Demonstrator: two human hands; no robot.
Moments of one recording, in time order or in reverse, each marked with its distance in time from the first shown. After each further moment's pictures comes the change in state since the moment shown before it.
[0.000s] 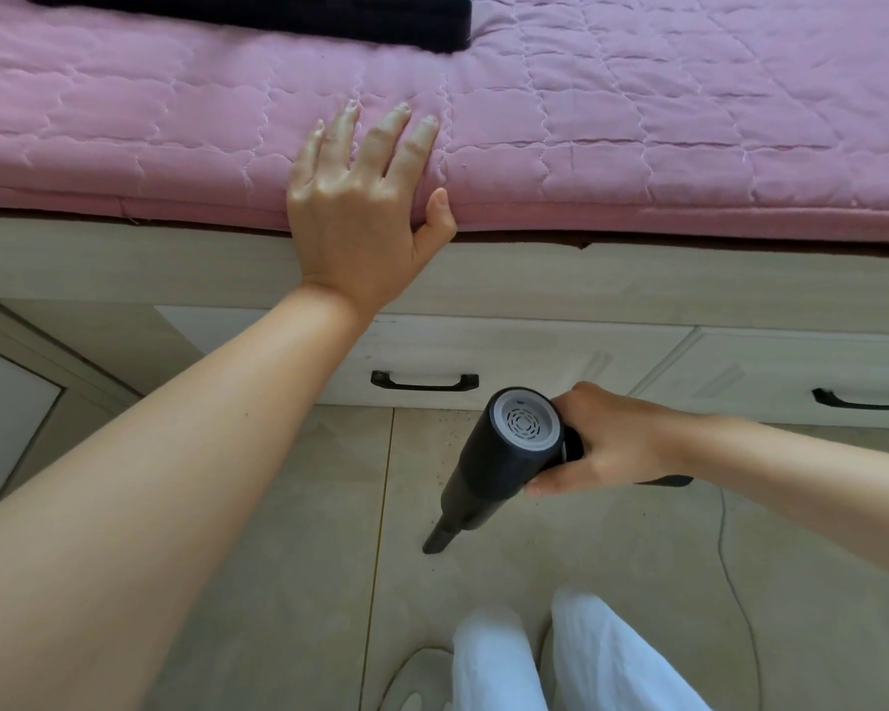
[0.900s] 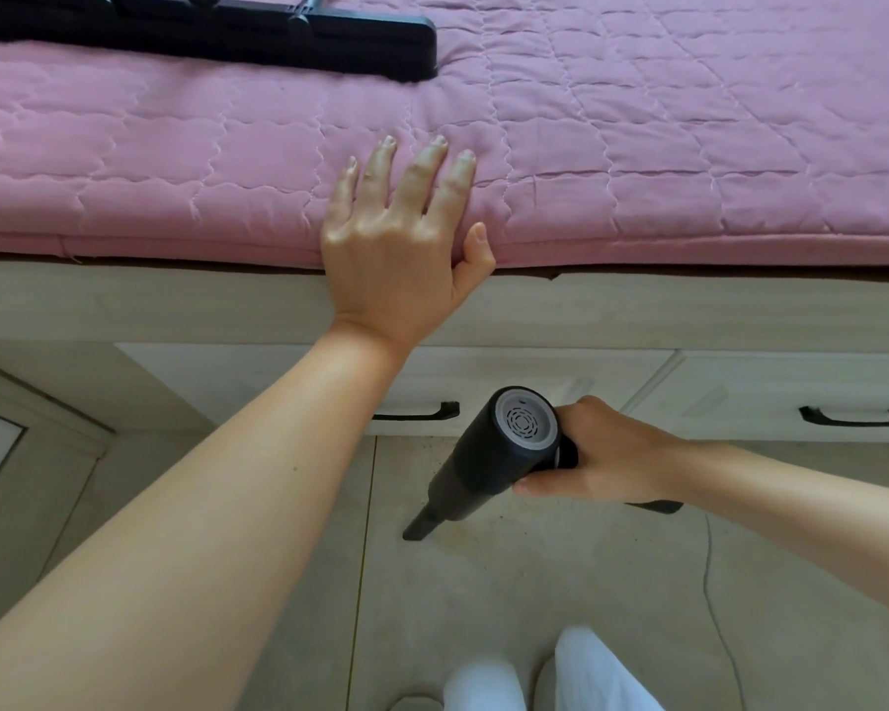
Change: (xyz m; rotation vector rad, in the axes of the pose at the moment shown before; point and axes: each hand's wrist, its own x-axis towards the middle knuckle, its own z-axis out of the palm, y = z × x) left_hand 0.009 0.050 0.011 -0.025 0.013 0.007; right_hand 0.000 0.025 -0.005 0.075 0.141 0.042
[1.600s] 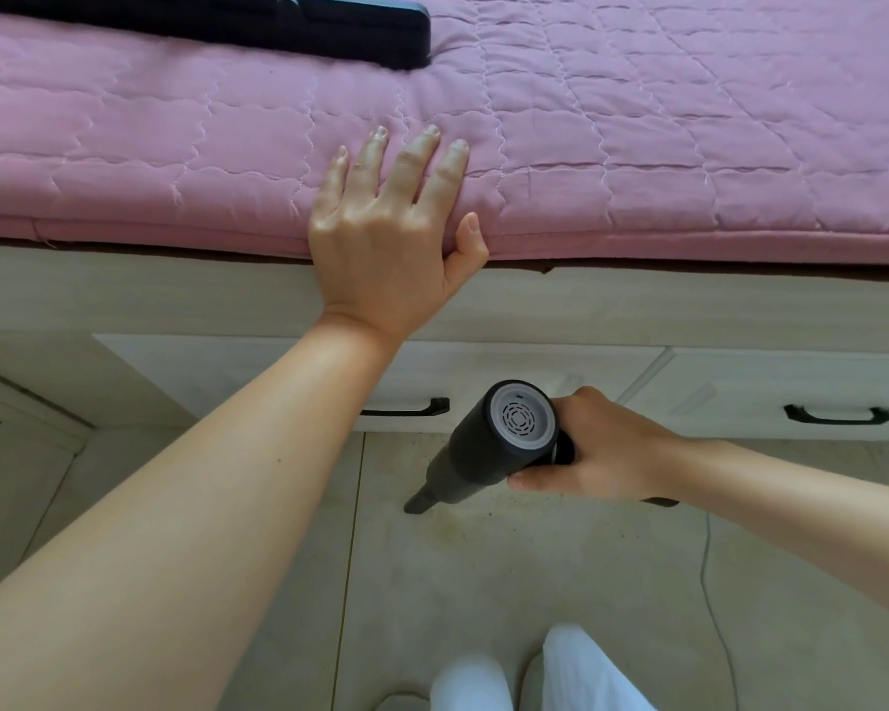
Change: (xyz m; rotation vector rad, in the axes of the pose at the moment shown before) left_hand 0.000 -0.001 0.002 -0.006 0.019 -0.009; right_hand -0.002 0.001 -0.001 -0.082 0.049 0.018
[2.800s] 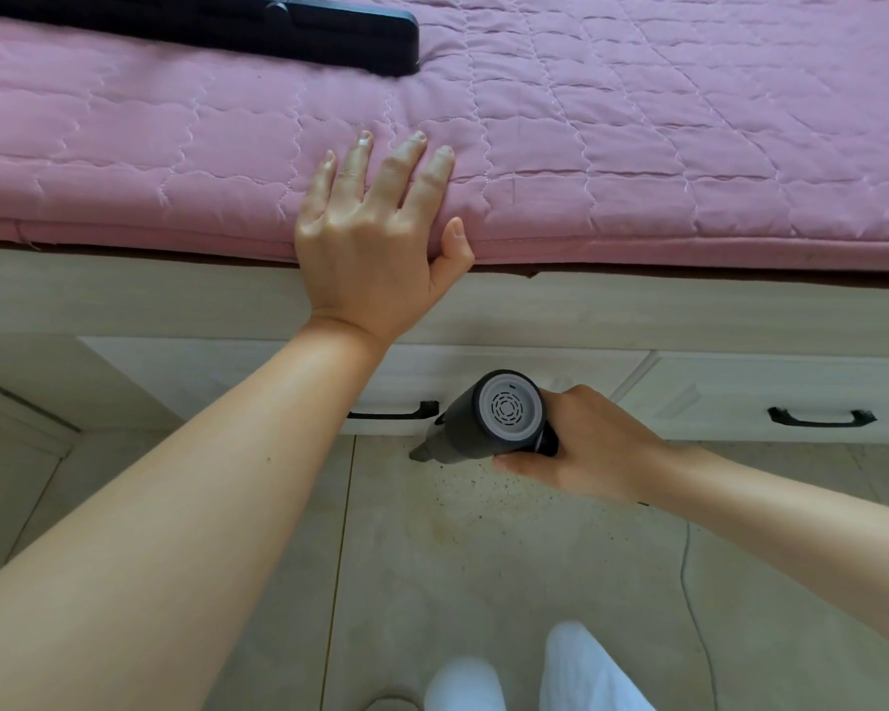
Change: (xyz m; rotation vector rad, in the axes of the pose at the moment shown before) left_hand 0.000 0.001 0.000 0.007 0.000 -0.007; right_hand 0.002 0.007 0.004 -0.168 0.162 0.009
